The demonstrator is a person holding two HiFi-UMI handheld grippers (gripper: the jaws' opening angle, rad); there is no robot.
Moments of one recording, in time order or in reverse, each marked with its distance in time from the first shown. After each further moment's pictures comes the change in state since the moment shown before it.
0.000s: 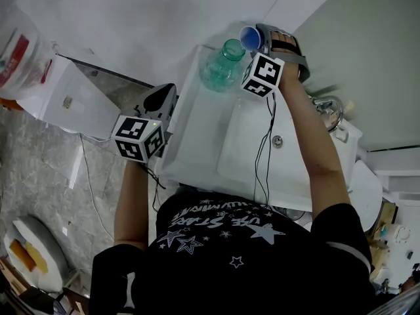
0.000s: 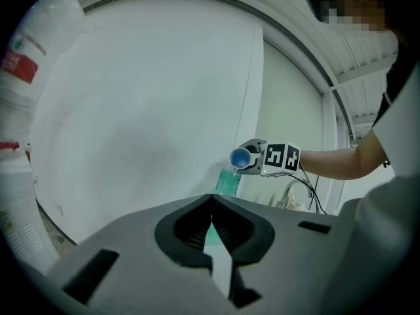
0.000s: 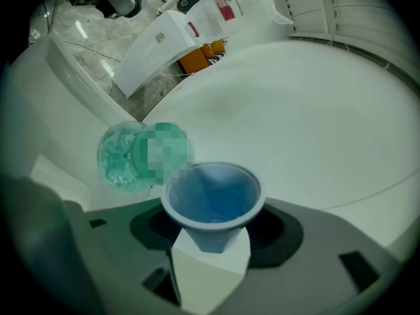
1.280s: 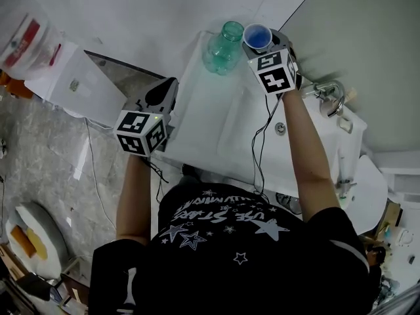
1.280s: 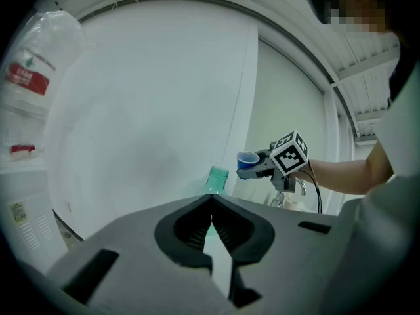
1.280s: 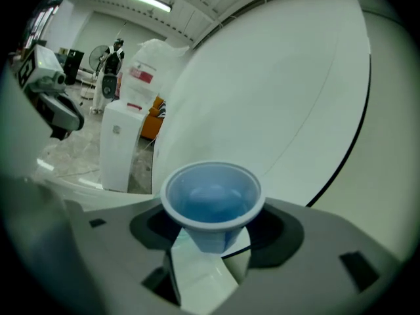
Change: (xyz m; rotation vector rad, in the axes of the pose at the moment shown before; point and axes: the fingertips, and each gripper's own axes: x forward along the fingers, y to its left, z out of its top) left arm -0.038 -0.038 -0.011 0.007 -0.004 0.043; right arm -0.070 0.024 0.002 0.802 -0.243 0.148
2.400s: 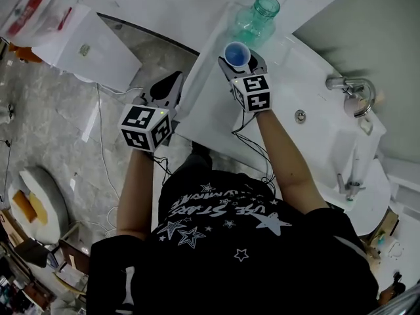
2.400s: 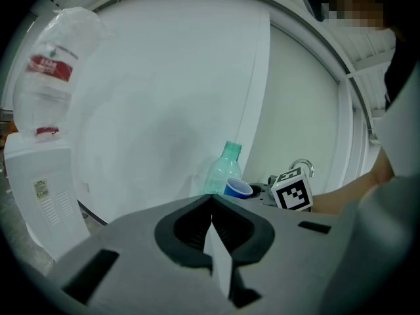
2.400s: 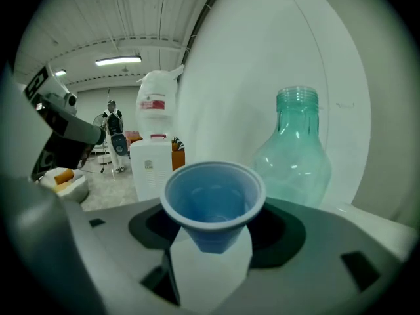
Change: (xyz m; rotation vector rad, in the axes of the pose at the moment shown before) left arm -0.038 0.024 -0.069 -0.049 0.119 0.104; right arm 0.050 0.200 -0.055 0.439 -0.180 0.294
